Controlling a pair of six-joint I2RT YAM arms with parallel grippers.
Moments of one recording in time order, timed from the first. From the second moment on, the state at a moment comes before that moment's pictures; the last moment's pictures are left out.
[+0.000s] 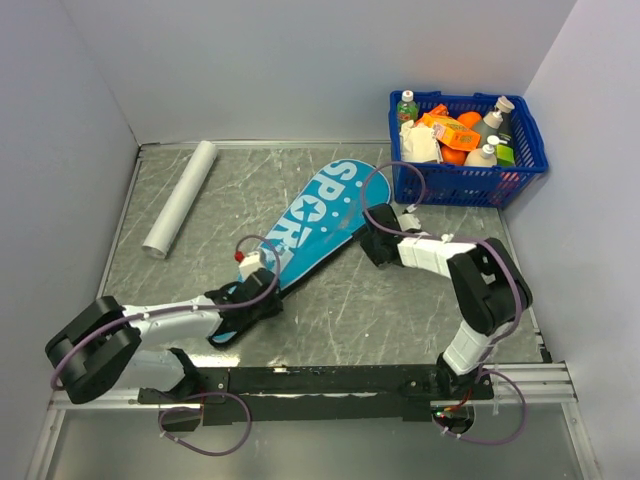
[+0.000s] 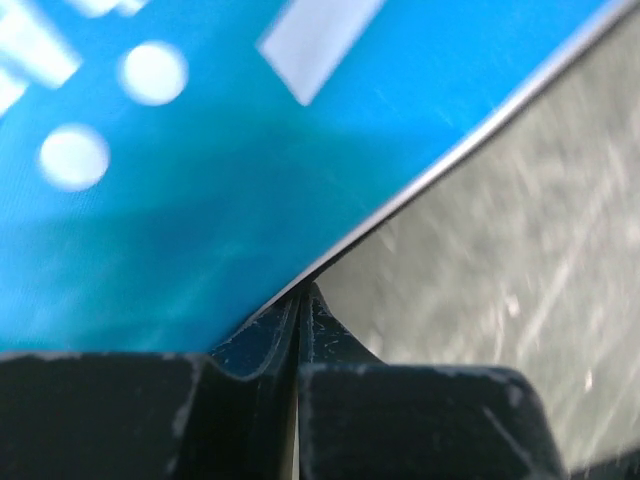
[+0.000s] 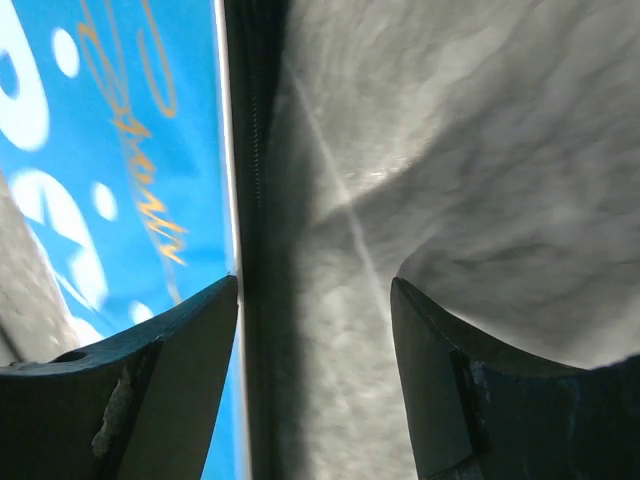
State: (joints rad) left arm -0.89 1.28 0.45 -0.04 -0.30 -1.01; right arm 0.47 1.71 0.90 -0.11 0.30 1.32
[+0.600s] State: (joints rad) left arm -0.48 1.08 0.40 -0.09 -0.20 -0.92; right arm 0.29 1.50 0.87 -0.17 0.15 0.84
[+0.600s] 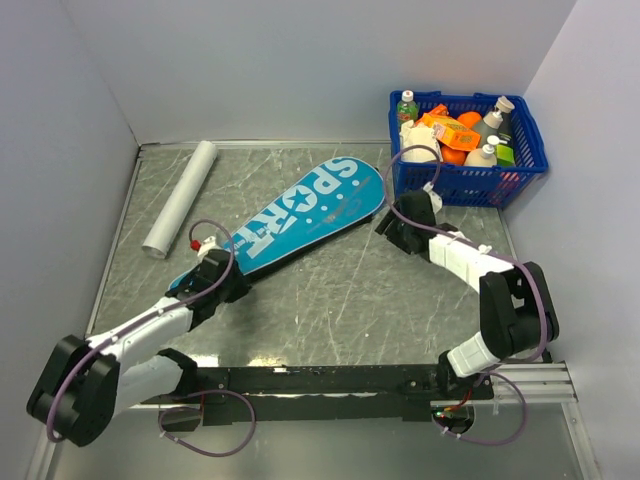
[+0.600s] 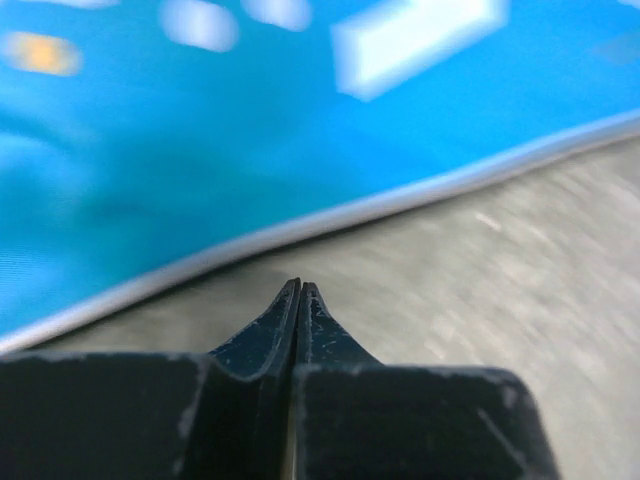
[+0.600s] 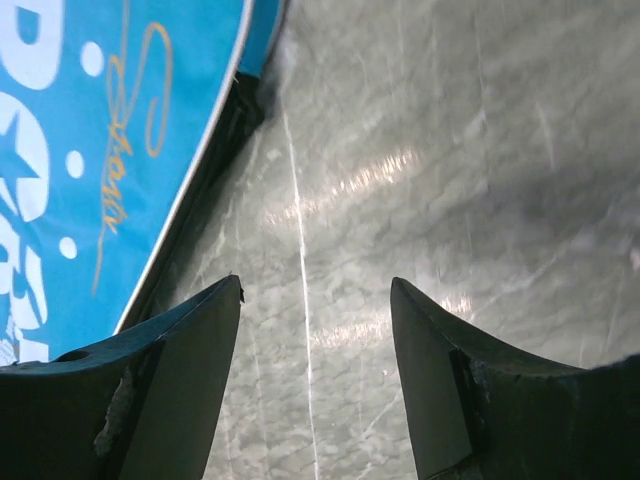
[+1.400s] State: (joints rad) left arm -0.47 1.56 0.86 0.02 -0.12 -0.80; right arm 0.25 1.81 1.11 -0.11 -0.05 0.76
